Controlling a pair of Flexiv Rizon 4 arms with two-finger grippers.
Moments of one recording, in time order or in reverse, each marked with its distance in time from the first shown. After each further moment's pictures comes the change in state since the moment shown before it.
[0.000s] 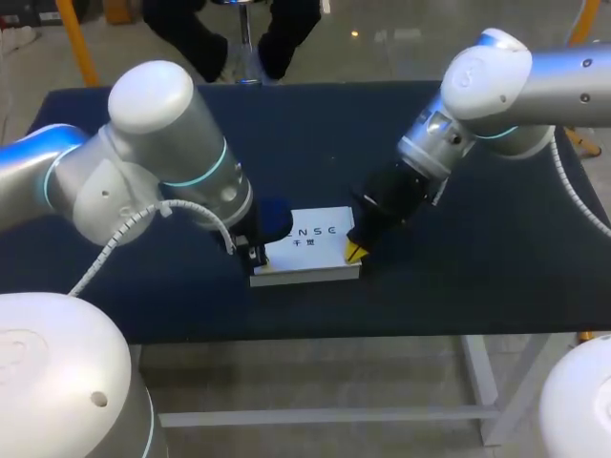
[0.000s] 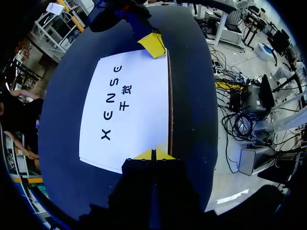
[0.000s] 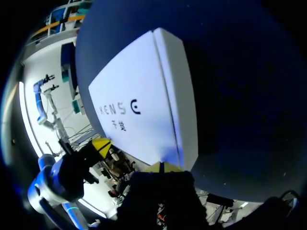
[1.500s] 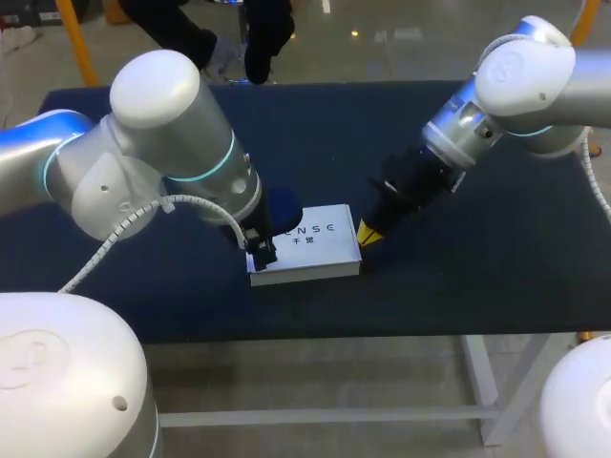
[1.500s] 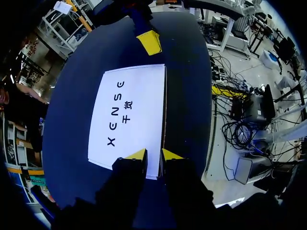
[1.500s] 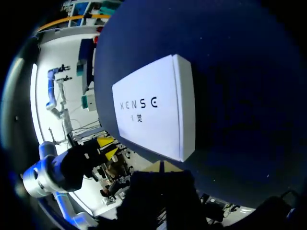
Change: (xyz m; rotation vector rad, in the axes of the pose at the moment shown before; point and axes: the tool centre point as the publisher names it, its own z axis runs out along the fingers) left arm 0.009 -0.025 -0.032 0.007 -0.034 -0.088; right arm 0.005 -0.009 -0.045 -0.120 0.037 -0.173
